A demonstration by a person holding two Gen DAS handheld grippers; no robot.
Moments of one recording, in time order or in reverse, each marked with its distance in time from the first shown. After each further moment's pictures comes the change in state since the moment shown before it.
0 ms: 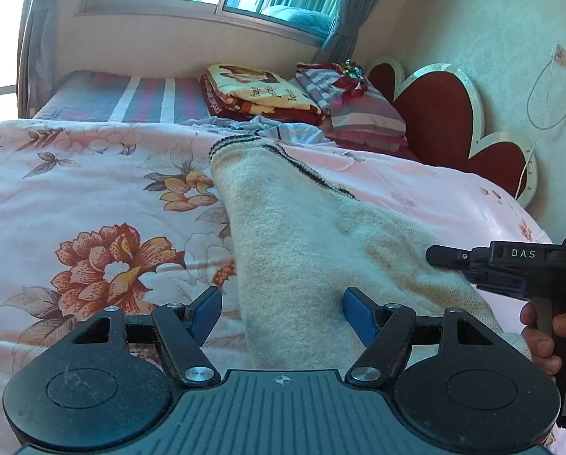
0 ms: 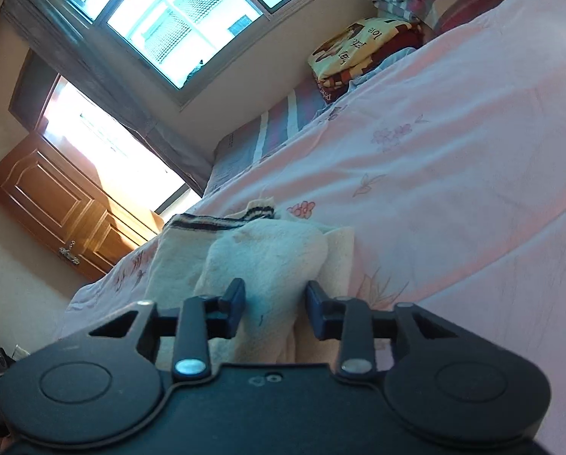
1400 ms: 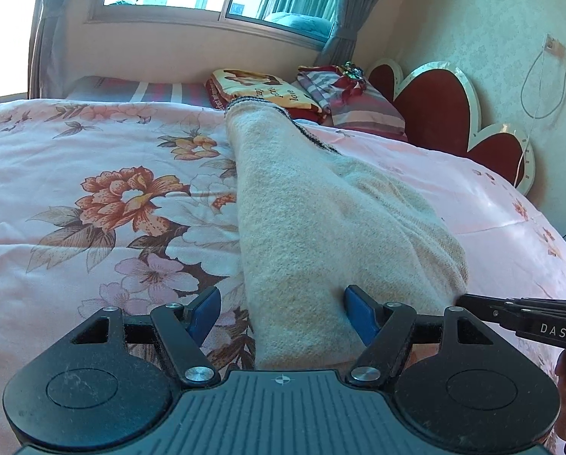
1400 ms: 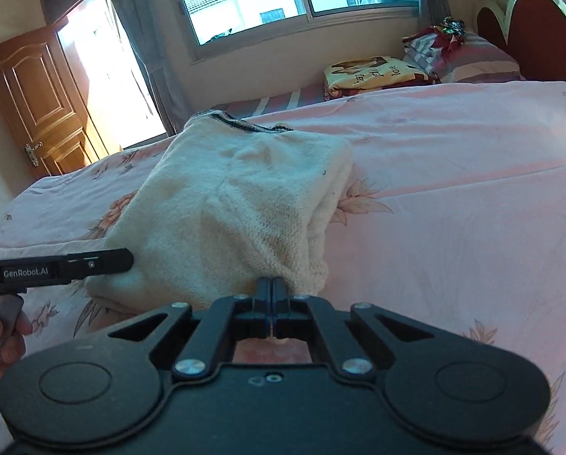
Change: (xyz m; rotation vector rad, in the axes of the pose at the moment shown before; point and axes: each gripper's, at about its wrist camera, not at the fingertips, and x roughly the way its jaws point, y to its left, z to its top) left arm -0.043 -0.014 -0.070 0.013 -0.037 0.032; right arm -0.066 0.055 -0.104 -0.322 0.025 -0.183
